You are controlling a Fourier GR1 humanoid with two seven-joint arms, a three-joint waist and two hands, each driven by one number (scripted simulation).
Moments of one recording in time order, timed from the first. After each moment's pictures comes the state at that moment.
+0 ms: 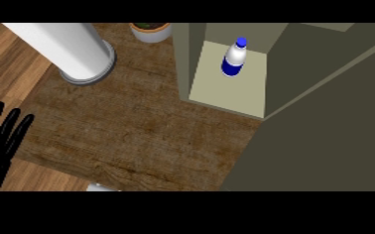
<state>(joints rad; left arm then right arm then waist) 0.30 0.76 -0.11 -1.83 1.00 -0.27 -0.46 0.35 -0.50 0.60 -2.48 -0.03 0.57 0.06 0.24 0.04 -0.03</state>
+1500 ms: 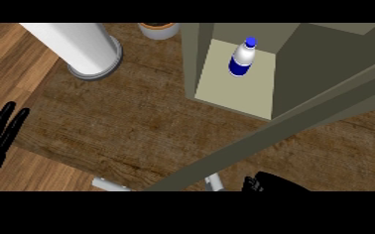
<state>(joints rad) 0.25 0.78 -0.09 -1.79 1.03 -0.32 -0.44 -0.04 -0.32 0.49 -2.18 -0.19 0.50 0.35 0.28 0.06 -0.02</state>
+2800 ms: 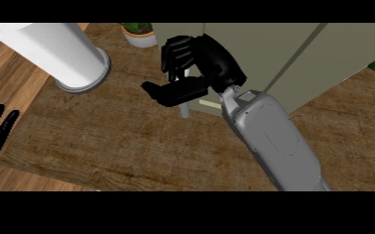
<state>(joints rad) 0.27 0.76 -0.05 -1.72 1.05 -0.36 -0.46 -0.80 0.00 0.29 -1.39 -0.15 -0.04 0.52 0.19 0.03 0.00</state>
